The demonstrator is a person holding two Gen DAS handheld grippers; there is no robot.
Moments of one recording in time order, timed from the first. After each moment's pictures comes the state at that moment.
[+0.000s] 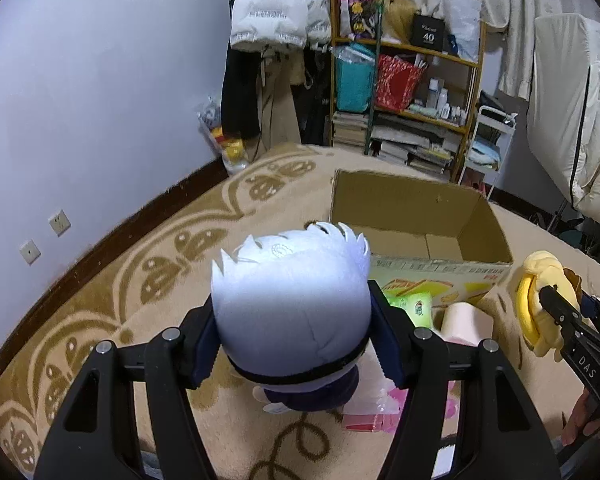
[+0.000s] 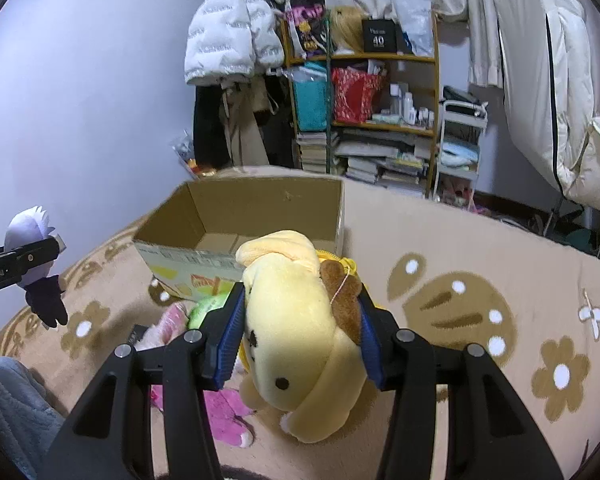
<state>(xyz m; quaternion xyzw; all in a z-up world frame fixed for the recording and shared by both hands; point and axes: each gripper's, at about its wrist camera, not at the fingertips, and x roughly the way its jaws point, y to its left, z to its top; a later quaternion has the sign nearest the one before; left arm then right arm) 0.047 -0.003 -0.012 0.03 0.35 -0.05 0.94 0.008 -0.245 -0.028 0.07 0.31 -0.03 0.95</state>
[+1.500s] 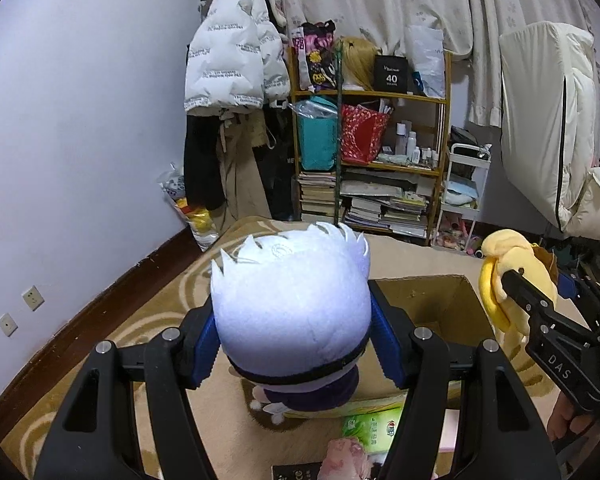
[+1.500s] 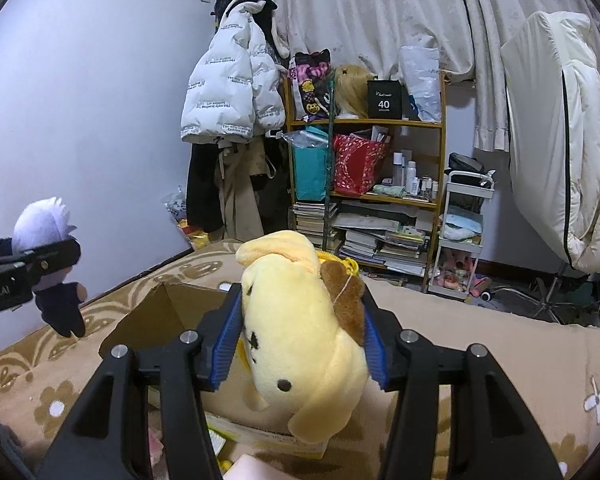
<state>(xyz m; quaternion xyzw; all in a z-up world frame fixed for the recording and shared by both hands) 0.132 -0.065 0.019 0.06 0.26 -0.11 0.96 0.108 -0.259 -0.003 0.04 0.22 -0.05 0.97</state>
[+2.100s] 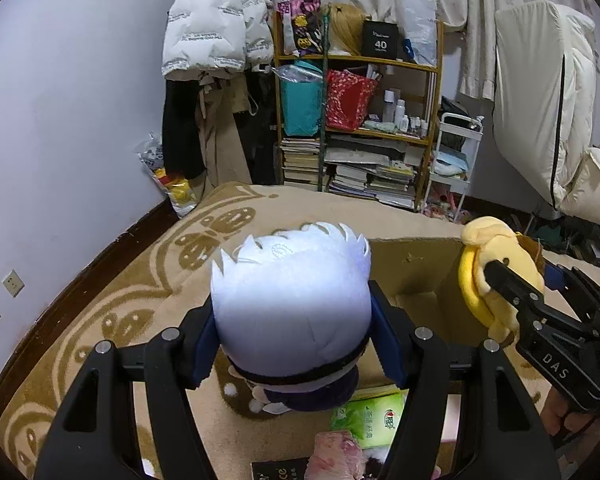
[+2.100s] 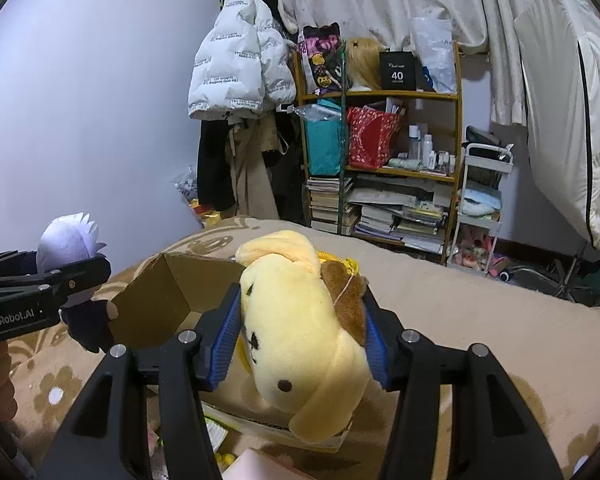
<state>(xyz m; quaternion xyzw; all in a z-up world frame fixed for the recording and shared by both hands) 0.155 -0.076 -0.026 0.06 0.31 -0.13 0.94 0.125 -0.263 -0.042 0.06 0.25 -0.02 0.97</state>
